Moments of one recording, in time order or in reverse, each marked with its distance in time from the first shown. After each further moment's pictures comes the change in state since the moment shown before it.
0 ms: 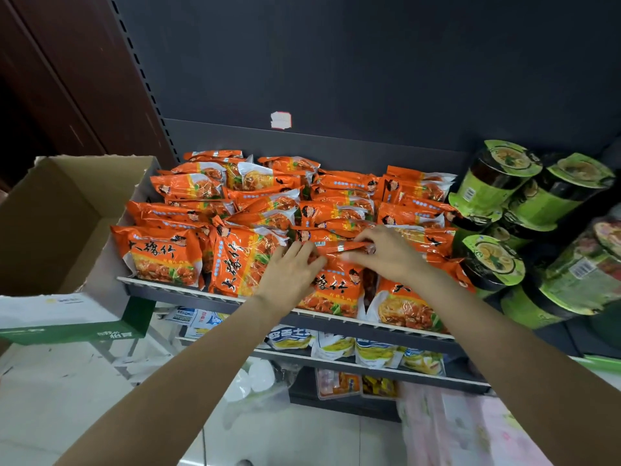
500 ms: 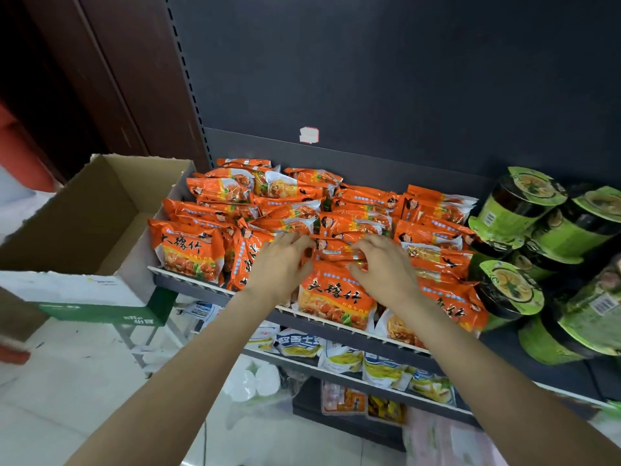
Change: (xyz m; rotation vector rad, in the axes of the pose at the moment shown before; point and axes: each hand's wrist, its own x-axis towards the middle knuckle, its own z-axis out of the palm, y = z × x) left_hand -0.012 -0.017 -0.044 -0.330 0.091 -0.336; right_hand -0.015 -0.028 0.012 -0.167 0.201 -0.190
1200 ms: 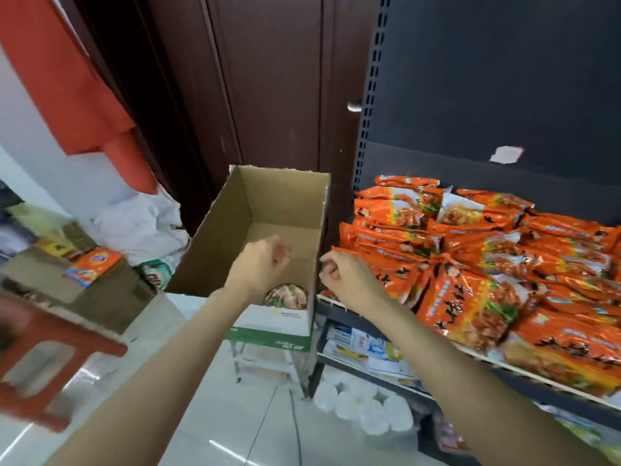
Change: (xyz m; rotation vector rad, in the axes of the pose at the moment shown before) left_hand -0.056 -0.356 -0.128 -0.238 -0.045 -0.363; right_hand 0.140 -0.346 0.124 0.440 -0.221 -0.073
